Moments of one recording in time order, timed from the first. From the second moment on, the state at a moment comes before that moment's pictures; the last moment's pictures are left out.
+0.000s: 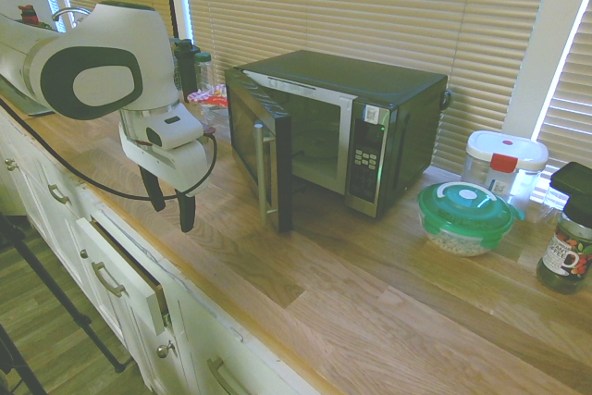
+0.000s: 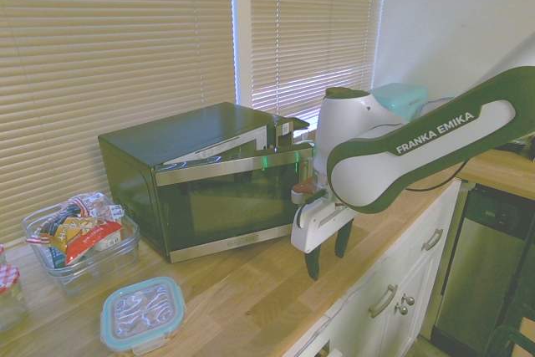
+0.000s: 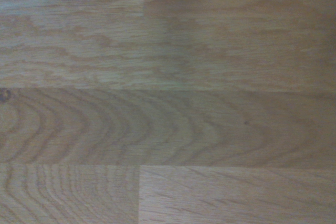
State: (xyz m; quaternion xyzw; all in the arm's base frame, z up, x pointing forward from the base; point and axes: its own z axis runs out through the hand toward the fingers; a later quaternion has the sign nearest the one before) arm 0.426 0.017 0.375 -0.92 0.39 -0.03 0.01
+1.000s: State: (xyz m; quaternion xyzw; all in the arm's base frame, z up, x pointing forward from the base) arm 0.475 0.032 0.448 -0.92 0.39 -0.07 0.02
